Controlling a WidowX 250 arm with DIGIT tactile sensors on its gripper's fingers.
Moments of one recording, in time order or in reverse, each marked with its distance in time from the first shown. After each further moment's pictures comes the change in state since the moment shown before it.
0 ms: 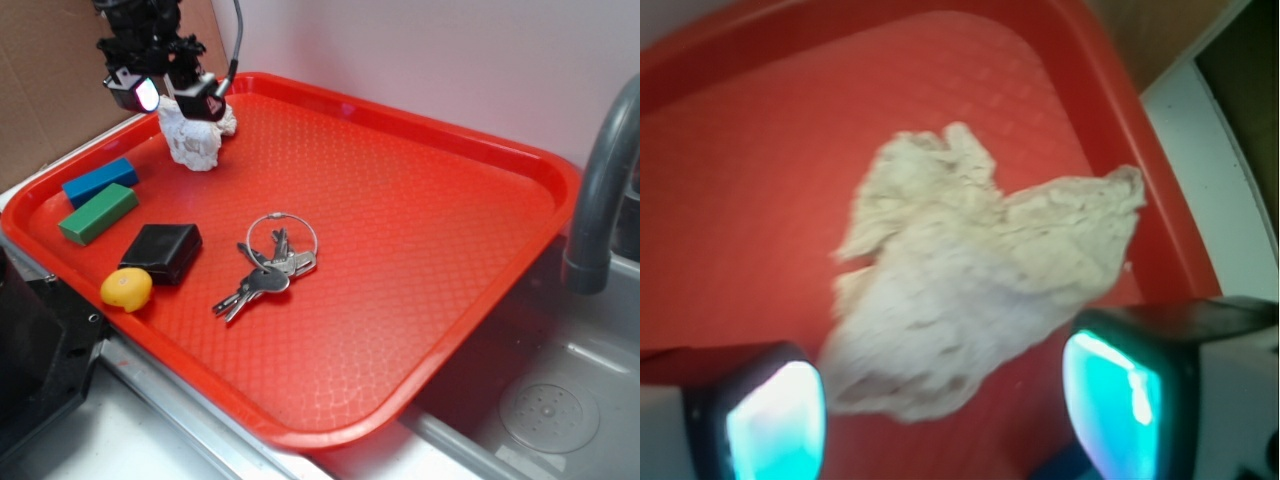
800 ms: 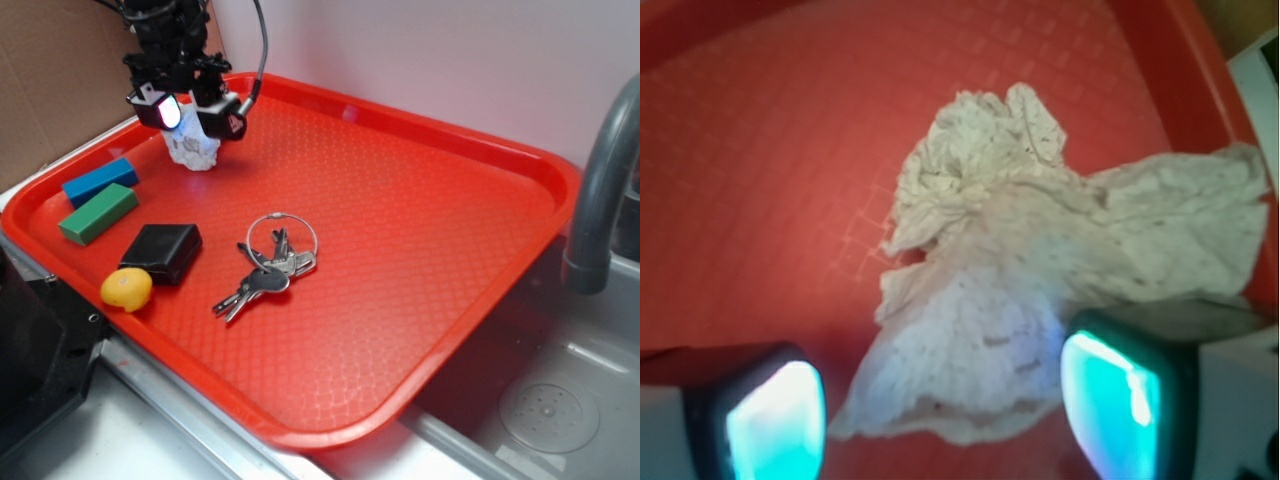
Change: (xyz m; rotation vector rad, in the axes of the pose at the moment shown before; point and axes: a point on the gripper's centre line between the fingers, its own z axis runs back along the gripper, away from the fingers) arm 0.001 -0.006 -0.033 0.013 0.102 -0.001
